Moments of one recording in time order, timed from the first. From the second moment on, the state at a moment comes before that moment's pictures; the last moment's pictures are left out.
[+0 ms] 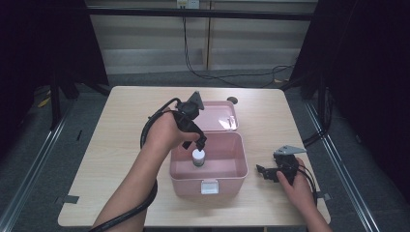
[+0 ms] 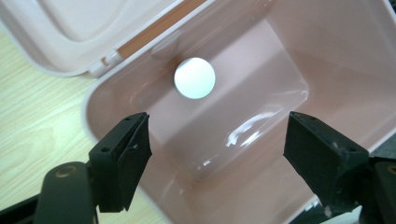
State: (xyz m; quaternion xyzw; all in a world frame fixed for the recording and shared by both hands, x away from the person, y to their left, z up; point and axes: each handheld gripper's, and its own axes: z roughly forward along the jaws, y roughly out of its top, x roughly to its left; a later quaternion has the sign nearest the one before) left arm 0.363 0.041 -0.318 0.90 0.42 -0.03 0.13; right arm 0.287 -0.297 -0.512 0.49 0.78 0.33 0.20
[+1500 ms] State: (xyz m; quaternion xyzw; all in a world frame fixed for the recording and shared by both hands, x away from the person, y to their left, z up) left arm 0.349 0.147 -0.314 0.88 0.45 -0.02 0.17; right arm 0.287 -0.297 -0.512 0.49 0.78 0.34 0.20
